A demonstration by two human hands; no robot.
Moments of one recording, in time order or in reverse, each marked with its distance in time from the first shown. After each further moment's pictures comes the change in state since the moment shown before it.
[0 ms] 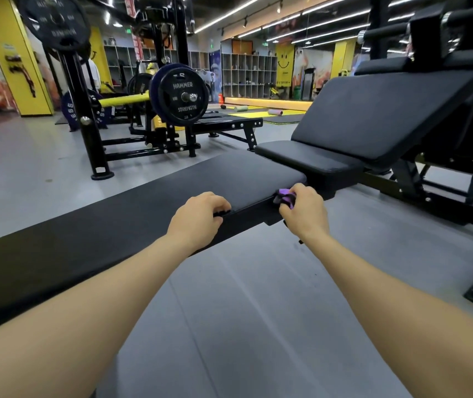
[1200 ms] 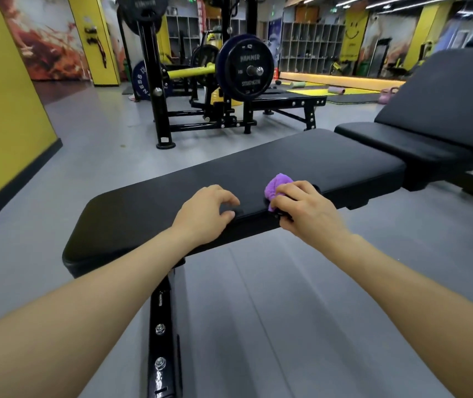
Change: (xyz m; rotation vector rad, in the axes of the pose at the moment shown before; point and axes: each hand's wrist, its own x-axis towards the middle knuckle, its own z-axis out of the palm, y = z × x) left_hand -0.086 -0.099 -0.066 0.037 -0.018 -0.146; right_hand -0.065 -0.096 0.069 -0.129 0.013 -0.975
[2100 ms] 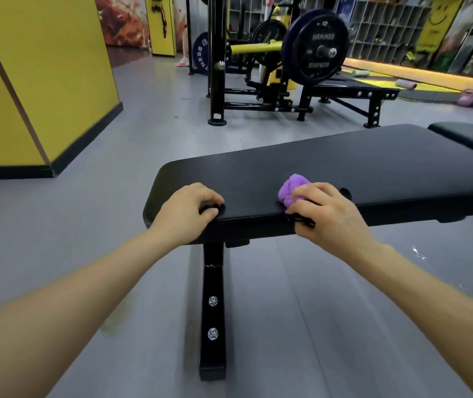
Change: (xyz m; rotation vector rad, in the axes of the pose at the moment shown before) left_hand -0.079 -0.121 -0.040 -0.048 0.115 -0.221; right_hand 0.038 -0.086 0.033 0.178 0.049 -0.173
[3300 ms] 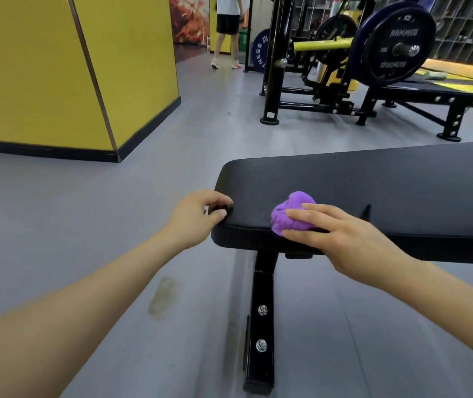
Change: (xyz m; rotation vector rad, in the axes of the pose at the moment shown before) left_hand -0.027 -0.074 -0.032 -0.240 0.081 -0.270; right_hand 0.040 -0.046 0.043 0.151 -0.400 -0.305
